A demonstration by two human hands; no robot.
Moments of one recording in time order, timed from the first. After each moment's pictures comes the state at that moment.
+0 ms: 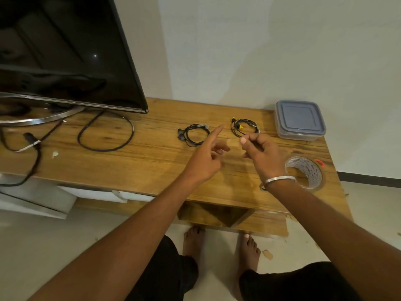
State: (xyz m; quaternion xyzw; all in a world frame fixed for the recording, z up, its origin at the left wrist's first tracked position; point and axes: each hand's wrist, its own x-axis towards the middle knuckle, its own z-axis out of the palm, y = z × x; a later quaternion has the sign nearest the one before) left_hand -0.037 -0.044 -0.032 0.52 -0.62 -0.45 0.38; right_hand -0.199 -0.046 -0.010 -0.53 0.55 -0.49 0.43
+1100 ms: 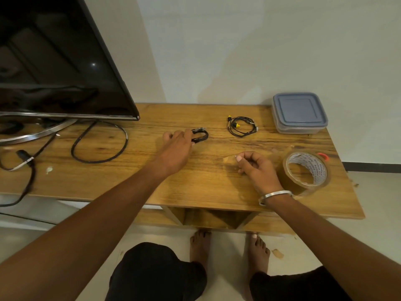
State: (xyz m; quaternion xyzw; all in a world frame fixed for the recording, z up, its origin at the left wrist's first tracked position) left_hand 0.024 -0.095 -0.043 0.59 -0.80 -0.09 0.08; right_hand -0.204 -0.034 -0.052 -0.47 0.56 -0.47 0.49
